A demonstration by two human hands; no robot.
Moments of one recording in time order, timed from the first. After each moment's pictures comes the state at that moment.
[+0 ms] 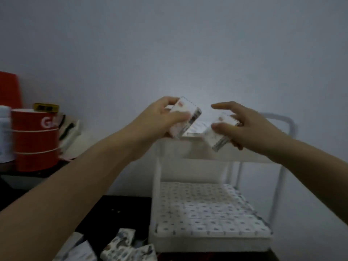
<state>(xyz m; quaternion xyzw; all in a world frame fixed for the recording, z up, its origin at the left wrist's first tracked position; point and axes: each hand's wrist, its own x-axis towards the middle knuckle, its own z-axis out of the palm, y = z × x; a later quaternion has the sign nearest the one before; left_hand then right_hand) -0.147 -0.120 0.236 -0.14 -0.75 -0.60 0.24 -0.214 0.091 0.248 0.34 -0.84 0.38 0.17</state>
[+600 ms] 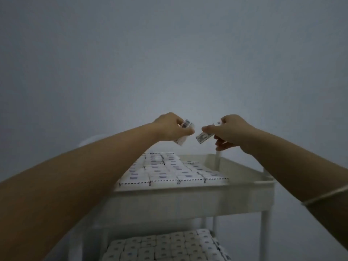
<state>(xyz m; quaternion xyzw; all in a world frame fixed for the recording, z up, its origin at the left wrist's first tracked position) -0.382 -0.049 0.311 -0.10 -0.93 -0.27 0.23 -0.386 0.137 0.306 0.13 -0.86 0.46 0.19</state>
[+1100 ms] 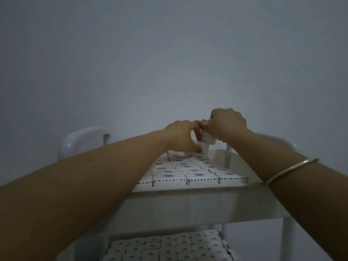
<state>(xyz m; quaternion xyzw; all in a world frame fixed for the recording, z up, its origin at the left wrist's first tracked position) -0.413 -0.043 0.281 -0.16 -0.96 -0.12 0.20 -0.462 0.097 0.300 0.08 -0.92 0.12 0.37</state>
